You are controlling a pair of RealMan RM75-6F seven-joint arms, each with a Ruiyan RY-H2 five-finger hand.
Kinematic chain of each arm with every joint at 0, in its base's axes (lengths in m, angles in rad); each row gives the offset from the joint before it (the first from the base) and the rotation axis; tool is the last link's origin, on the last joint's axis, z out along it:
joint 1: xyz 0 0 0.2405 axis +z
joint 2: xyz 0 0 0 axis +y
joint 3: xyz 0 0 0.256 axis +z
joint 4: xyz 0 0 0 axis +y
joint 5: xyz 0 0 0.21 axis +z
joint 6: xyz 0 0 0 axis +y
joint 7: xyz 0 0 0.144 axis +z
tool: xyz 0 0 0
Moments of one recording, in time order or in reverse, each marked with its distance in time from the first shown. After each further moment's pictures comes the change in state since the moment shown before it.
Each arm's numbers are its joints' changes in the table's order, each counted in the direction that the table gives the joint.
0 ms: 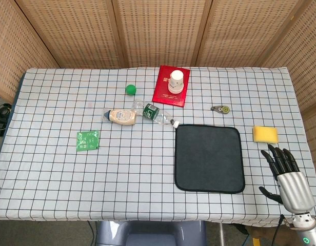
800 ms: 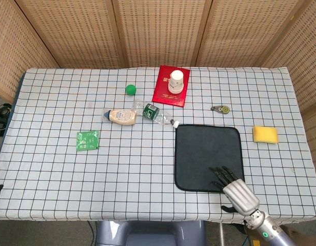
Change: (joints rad) left arm -0.026 -0.021 -0.016 -0.005 -0.061 -0.069 0.066; right arm 0.184 -0.157 -0.096 0.047 -0.124 -0.377 -0.014
